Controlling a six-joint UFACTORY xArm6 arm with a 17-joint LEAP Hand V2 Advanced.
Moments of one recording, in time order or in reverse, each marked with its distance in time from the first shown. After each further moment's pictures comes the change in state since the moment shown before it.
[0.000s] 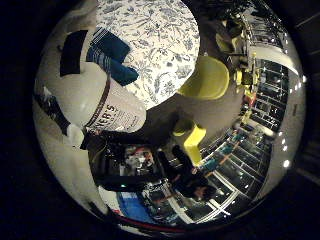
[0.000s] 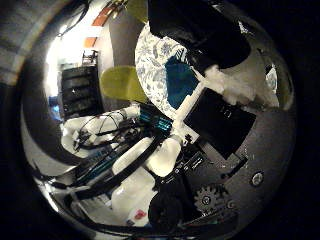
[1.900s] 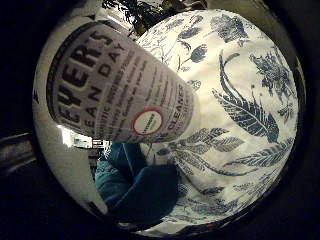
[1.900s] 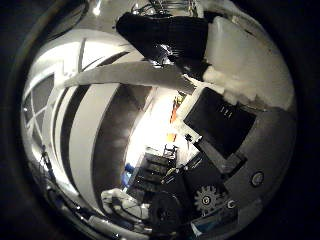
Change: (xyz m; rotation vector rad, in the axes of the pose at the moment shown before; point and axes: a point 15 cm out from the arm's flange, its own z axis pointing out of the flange) arm 0.167 -0.046 0.199 1.081 -1.004 0.693
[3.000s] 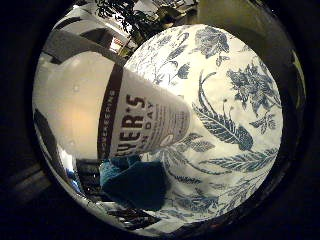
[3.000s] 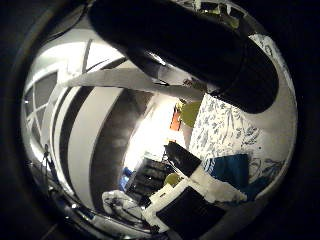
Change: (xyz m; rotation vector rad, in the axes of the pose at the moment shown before) arm 0.010 -0.027 -0.027 0.056 0.067 -0.037
